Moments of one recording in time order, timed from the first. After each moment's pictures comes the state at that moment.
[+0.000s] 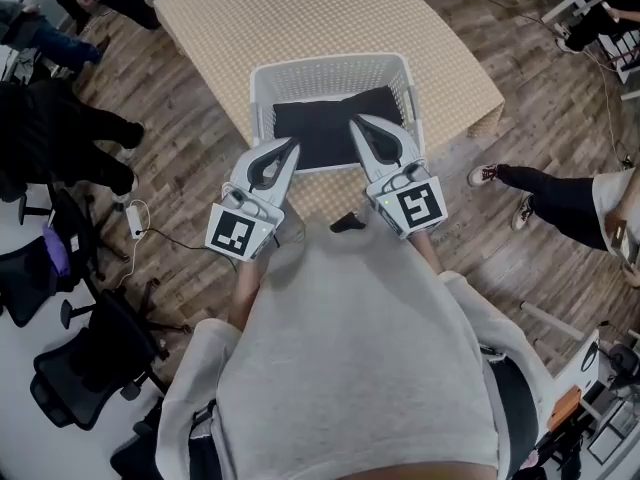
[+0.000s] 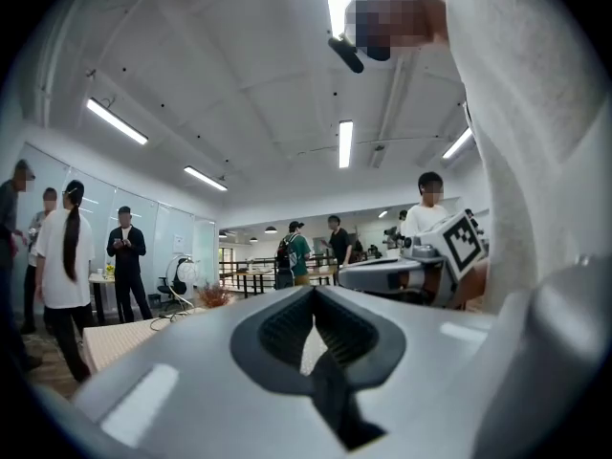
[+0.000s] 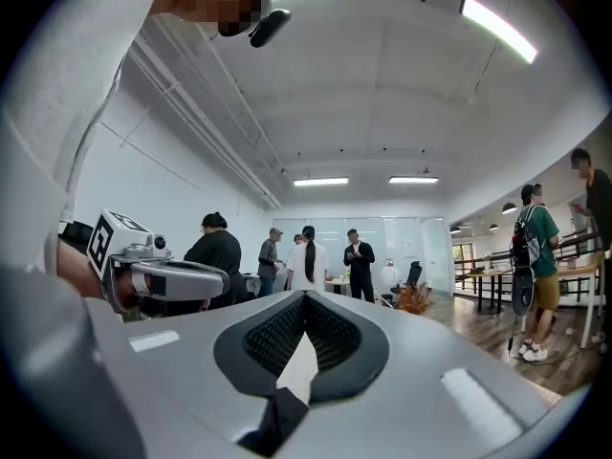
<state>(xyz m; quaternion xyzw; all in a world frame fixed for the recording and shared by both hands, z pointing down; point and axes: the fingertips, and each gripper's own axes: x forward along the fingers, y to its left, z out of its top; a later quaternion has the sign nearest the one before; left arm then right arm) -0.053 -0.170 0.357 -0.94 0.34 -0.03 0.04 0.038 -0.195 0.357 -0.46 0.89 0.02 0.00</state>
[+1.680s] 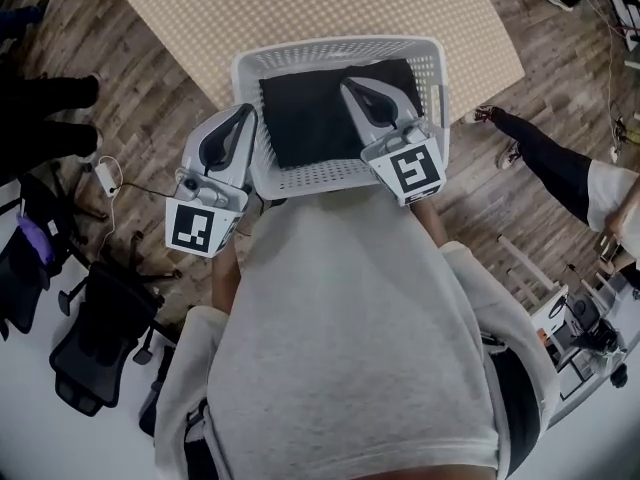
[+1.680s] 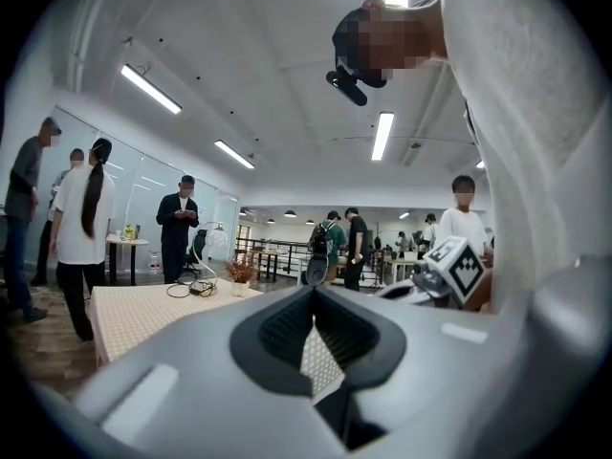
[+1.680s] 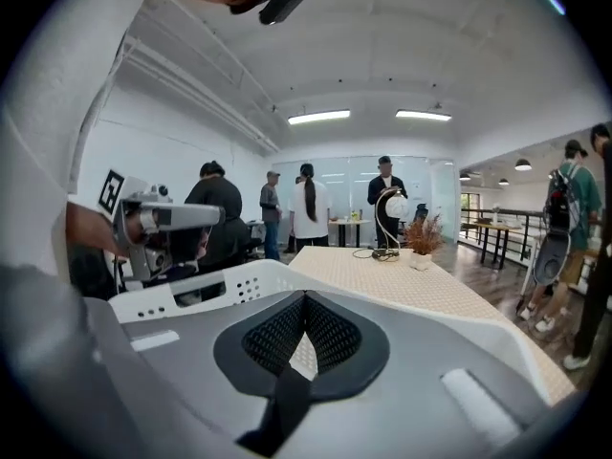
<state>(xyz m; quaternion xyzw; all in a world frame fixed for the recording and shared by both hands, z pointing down) -0.122 -0.319 0.398 -0.93 0.37 -0.03 -0.04 0.006 -0.331 0.472 -0.43 0.88 -0.08 -0.15</state>
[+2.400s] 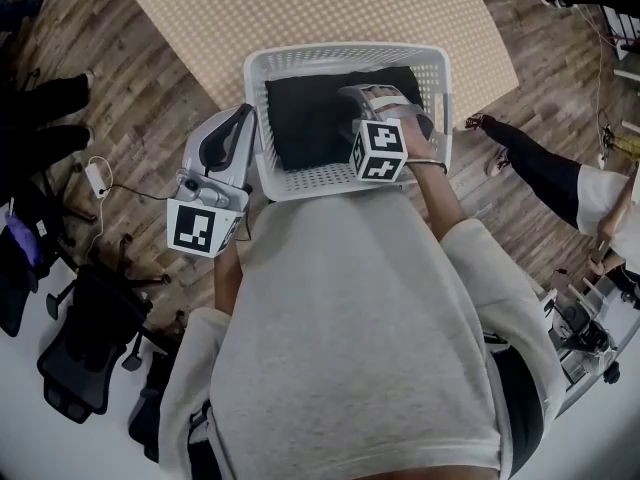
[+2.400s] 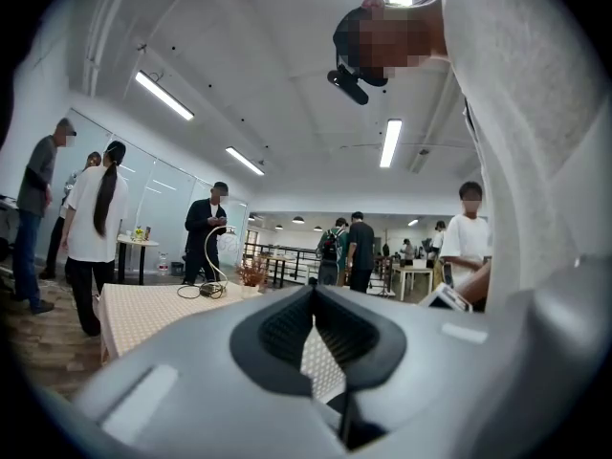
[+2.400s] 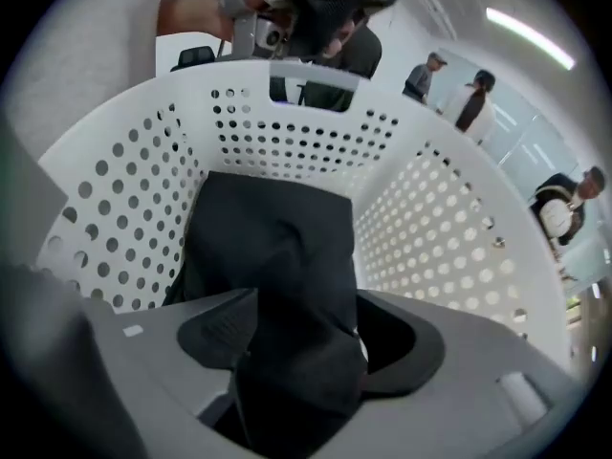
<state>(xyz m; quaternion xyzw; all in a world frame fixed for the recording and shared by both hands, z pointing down) -0.149 -0.319 0.401 -0.92 0.40 -0.01 -0.04 -0.013 -0.279 0.625 -0.07 0.80 0.09 -0.59</state>
